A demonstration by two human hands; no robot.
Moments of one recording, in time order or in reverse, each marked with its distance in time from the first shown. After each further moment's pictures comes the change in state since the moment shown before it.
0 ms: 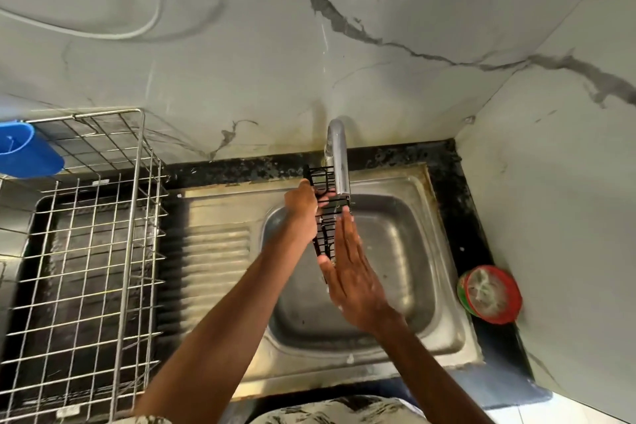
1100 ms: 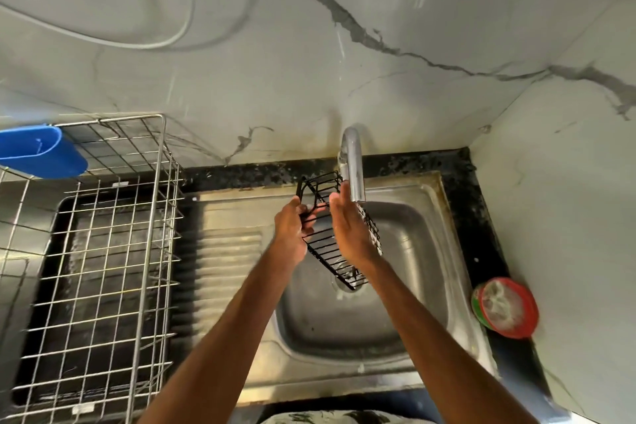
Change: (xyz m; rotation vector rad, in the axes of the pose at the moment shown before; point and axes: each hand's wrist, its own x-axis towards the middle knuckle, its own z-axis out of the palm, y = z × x) left_hand 0.009 -0.006 -0.058 -0.162 -0.060 -0.076; right_hand 0.091 -0.025 -0.013 0.491 -0.028 0.351
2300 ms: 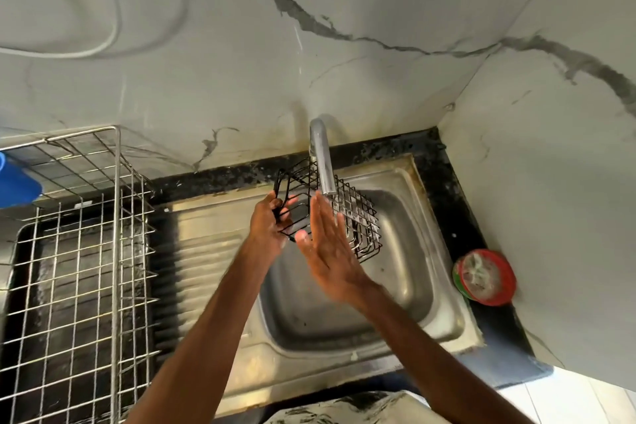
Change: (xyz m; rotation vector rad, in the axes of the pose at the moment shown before) left_hand 0.023 0.002 0.001 -0.124 -0.189 -0.071; right_hand -0.054 0.016 0.002 -0.343 -0.019 -0.277
